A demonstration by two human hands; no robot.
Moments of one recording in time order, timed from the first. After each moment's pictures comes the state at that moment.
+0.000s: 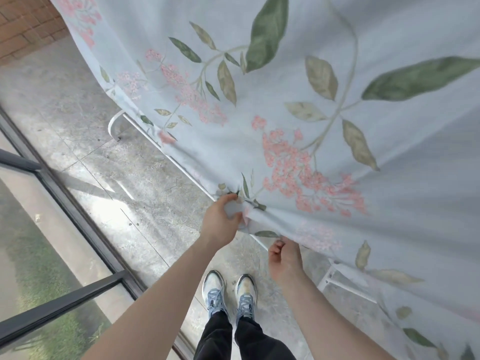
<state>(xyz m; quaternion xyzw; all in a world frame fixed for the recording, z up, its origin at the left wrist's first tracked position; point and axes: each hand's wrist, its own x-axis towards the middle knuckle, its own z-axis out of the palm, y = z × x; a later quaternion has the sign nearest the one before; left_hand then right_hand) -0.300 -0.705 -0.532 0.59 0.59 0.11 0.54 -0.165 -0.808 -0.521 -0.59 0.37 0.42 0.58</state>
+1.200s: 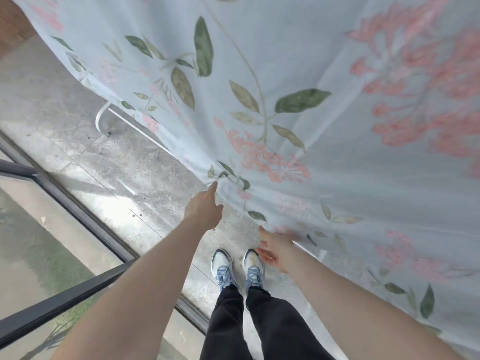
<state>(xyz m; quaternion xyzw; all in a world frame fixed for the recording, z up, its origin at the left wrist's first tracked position) -0.323 -0.710 -0.559 0.76 0.52 -0.18 0.33 -0.171 -0.871 -0.546 -0.76 0.17 0.58 0.25</state>
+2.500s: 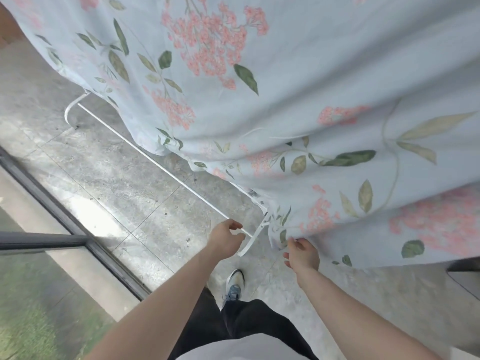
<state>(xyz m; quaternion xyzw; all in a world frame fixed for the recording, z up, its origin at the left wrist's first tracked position) -0.181 -1.052 -0.429 0.60 0.53 -0.03 0.60 -0.012 -1.186 -0.386 -0.88 0.08 0.34 0.31</state>
